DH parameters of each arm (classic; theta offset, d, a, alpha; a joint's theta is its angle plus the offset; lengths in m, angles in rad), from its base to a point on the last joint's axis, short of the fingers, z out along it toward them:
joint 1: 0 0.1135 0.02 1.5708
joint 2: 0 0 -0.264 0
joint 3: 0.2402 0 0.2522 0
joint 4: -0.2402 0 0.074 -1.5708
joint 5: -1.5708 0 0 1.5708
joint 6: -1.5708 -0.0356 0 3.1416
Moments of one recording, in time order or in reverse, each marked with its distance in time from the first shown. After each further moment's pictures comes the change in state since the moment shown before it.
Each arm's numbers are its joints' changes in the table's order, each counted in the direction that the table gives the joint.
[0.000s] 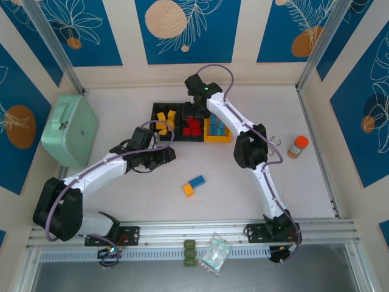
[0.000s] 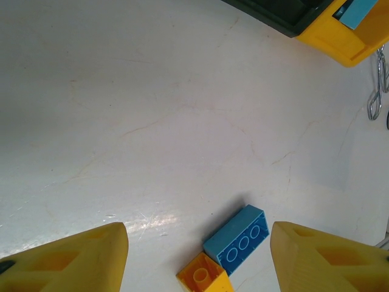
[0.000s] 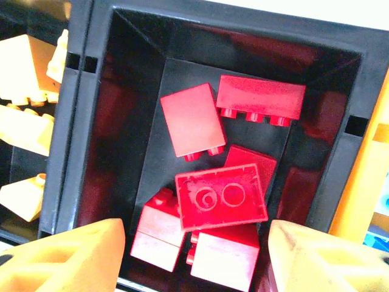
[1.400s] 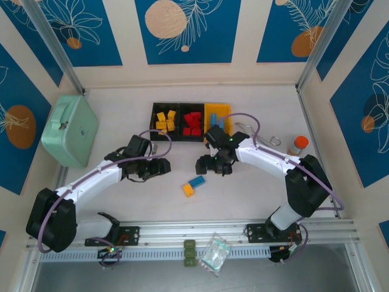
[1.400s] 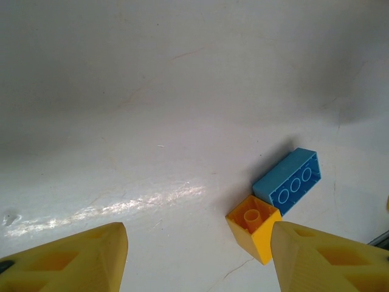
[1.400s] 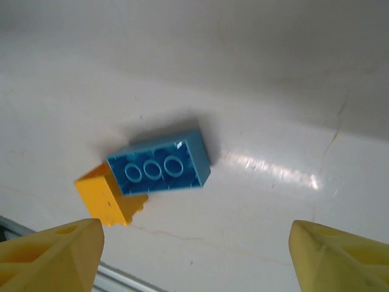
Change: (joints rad) left arm 0.000 0.102 -0.084 -0.144 -0.003 -0.112; right arm 0.164 0.888 -1.357 0.286 0.233 -0.231
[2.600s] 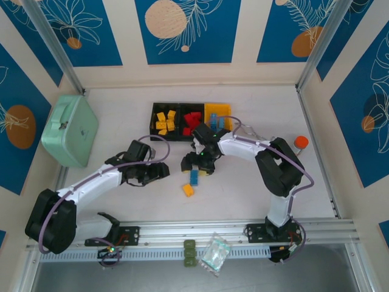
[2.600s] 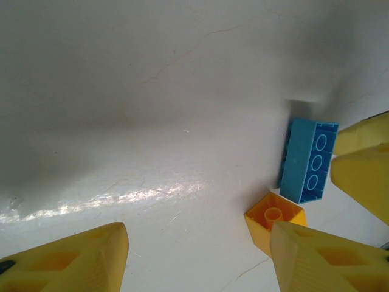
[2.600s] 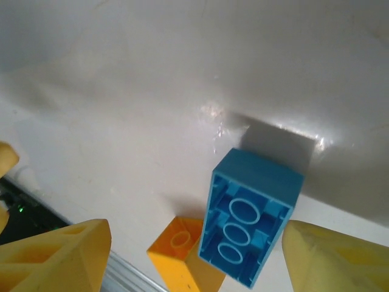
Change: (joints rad) left arm 0.000 0.016 -0.077 0.044 0.004 0.057; right arm 0.002 -0.306 0.163 0.140 0.218 -0.042
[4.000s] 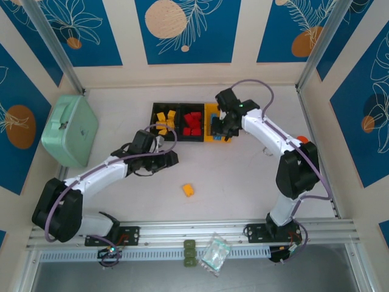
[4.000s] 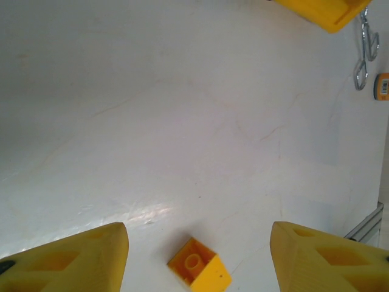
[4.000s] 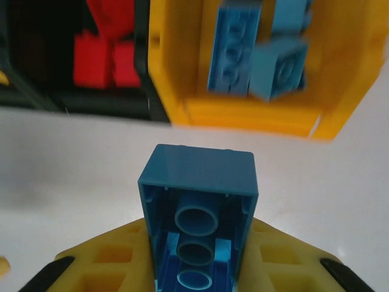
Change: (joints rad) left arm -0.029 -0.115 0.119 0.166 -0.066 0.023; right arm -0.260 0.098 0.315 -0.237 -0.379 0.162
